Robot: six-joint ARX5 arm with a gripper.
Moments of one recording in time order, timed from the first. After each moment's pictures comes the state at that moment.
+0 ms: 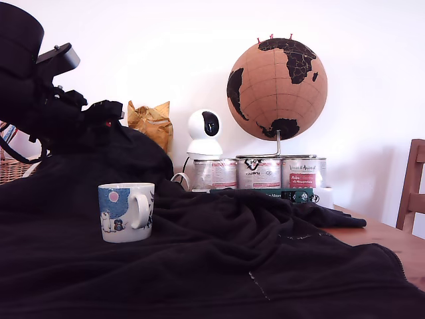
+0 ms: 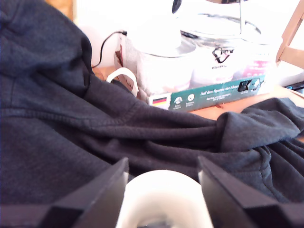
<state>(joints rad) -0.28 1.62 0.70 0.63 0.25 -0.07</state>
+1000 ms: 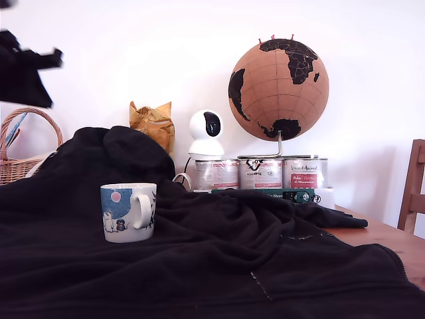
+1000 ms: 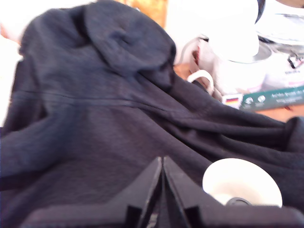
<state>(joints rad) -0.13 1.21 0.71 0.18 0.09 -0.02</state>
